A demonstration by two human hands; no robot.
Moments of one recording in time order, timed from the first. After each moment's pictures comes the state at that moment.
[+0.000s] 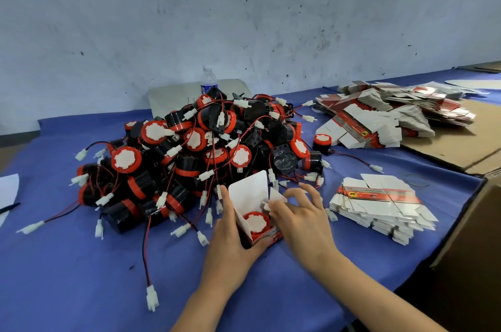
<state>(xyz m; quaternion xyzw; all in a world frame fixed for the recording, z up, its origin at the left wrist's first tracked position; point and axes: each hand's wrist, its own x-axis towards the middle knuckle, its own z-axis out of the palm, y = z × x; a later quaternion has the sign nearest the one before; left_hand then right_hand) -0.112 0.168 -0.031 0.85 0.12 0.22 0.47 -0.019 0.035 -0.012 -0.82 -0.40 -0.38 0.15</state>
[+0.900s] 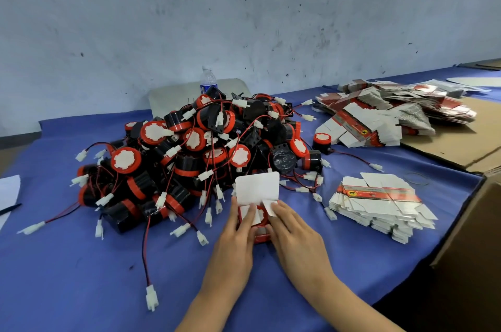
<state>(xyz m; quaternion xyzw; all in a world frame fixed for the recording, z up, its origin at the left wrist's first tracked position) -0.107 0.165 -0.042 0.93 0.06 0.22 0.30 -0.050 0.037 -0.027 -0.86 -0.37 -0.25 0.25</state>
